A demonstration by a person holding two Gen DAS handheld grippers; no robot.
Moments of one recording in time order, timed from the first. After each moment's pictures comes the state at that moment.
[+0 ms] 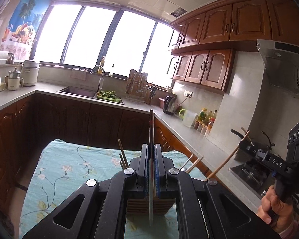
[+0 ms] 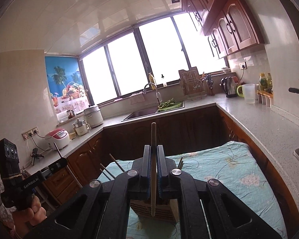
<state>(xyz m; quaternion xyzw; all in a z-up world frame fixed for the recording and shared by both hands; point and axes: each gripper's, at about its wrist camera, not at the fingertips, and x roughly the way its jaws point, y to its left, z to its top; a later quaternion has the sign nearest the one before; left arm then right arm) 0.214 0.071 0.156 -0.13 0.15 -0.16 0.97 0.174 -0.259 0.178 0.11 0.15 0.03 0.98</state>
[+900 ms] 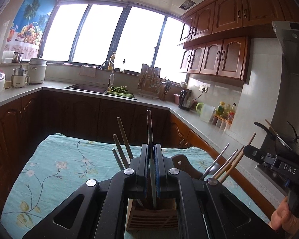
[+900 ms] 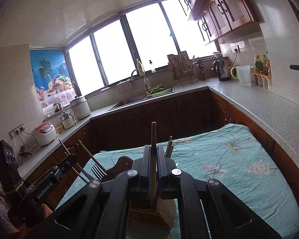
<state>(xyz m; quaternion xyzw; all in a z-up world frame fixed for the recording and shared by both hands) 0.300 -0.007 0.046 -0.11 0.16 -0.12 0.97 0.238 -0.269 0.101 0.13 0.20 0.00 0.97</state>
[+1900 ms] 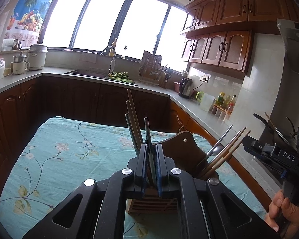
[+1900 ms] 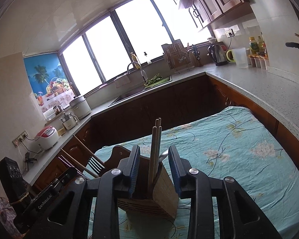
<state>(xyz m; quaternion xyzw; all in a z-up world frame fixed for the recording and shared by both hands) 0.292 0.022 0.056 -0.12 0.20 -0.12 0.96 0.235 -0.284 0.086 0.18 0.22 0.01 0.96</state>
